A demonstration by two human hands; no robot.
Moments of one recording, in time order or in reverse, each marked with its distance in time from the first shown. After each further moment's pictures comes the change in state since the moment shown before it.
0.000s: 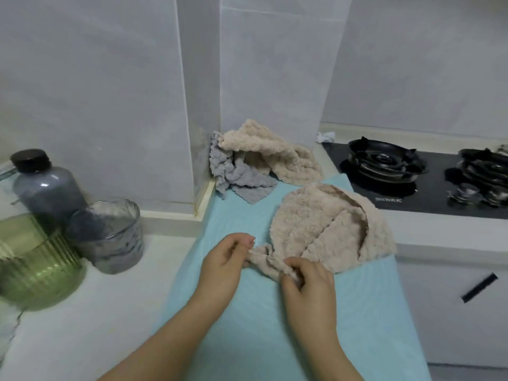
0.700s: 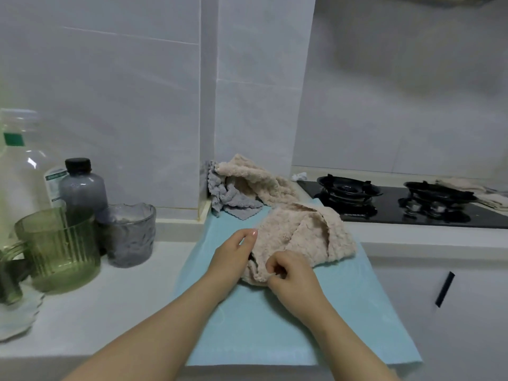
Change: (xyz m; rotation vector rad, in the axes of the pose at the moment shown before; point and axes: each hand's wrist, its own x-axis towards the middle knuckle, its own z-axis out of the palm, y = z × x) left_hand -0.018 -0.003 -0.005 0.210 -0.179 0.120; right_hand -0.029 -0.007 -0.011 -0.030 -0.191 -0.321
